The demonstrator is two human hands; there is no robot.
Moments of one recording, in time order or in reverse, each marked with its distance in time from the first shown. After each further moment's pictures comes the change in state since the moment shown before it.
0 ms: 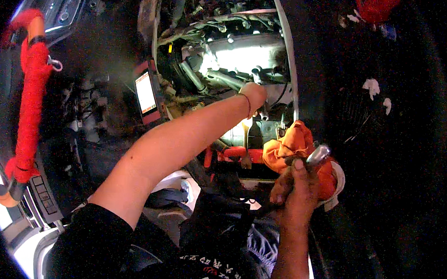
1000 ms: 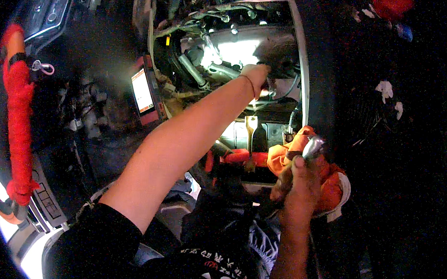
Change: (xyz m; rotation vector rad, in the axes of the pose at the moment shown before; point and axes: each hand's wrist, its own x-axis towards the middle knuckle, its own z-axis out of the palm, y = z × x) left_hand 0.023 -0.043 0.005 -0.265 0.118 -0.060; right_hand 0.027 0.004 0.013 -0.087 -0.010 0.066
